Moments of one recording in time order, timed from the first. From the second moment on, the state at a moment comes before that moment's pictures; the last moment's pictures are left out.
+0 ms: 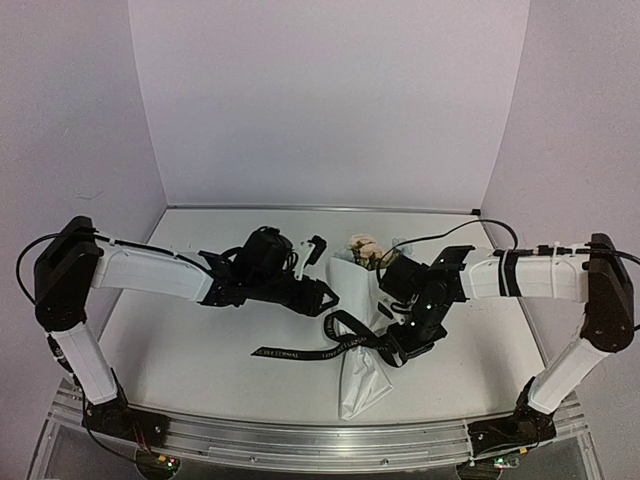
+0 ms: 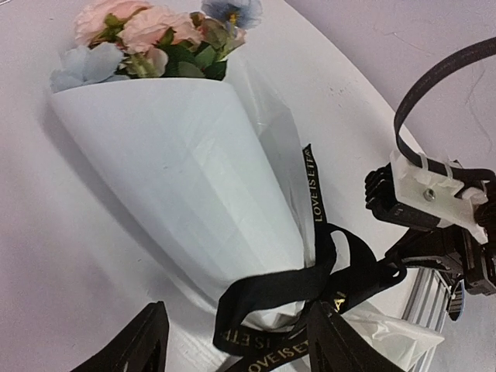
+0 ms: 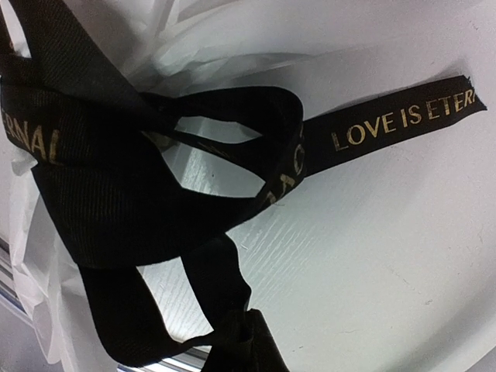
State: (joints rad) left arm -0.95 1.78 1.10 0.10 0.21 -0.38; right arm 0.89 1.62 1.07 -0.93 -0.05 0.42
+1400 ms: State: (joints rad) left arm -0.99 1.95 0.86 0.55 0.33 -1.34; right arm 0.89 1.64 1.09 -0.93 -0.06 0.43
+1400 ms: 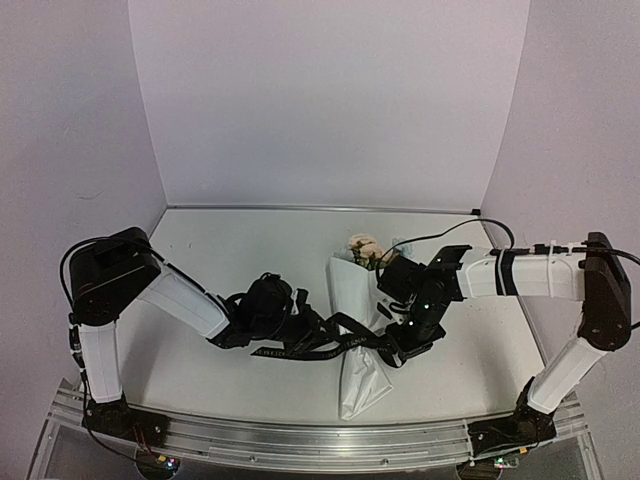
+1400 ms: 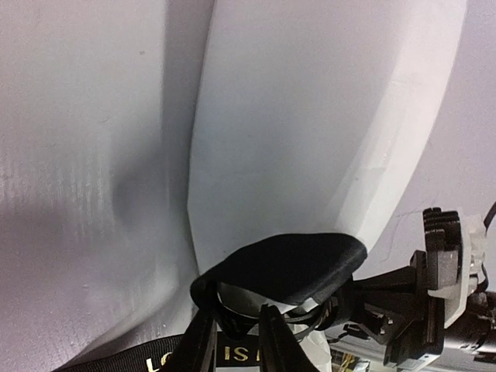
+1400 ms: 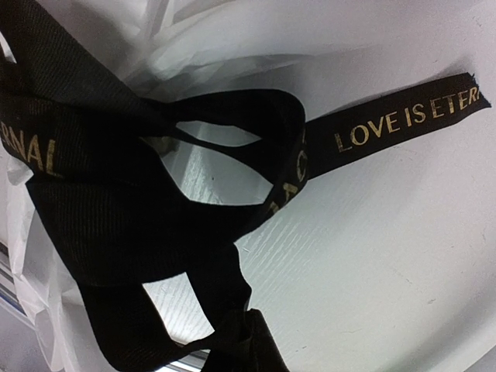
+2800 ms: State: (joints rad) left arm -0.87 1.73 0.92 -0.09 -0.03 -0.73; right arm 0.89 1.66 1.06 -1.00 -0.02 0.46
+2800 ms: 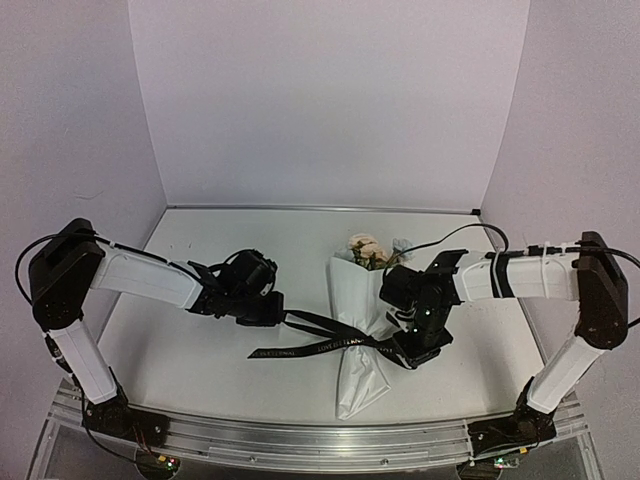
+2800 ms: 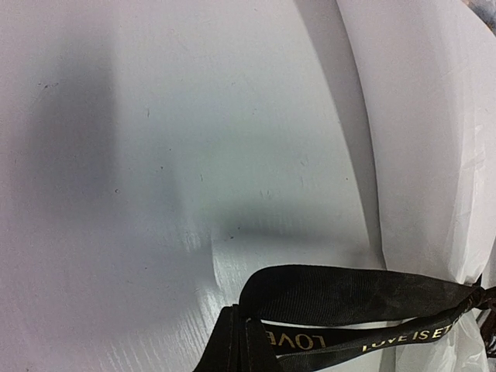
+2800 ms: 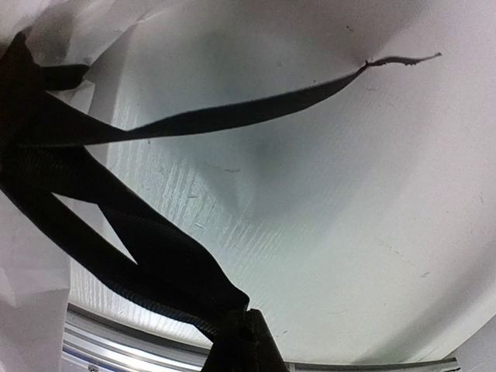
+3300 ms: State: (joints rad) left arm -0.80 1.72 0.92 -0.11 -0.03 -0.68; right arm 0.90 1.66 1.03 -0.99 0.01 0.47
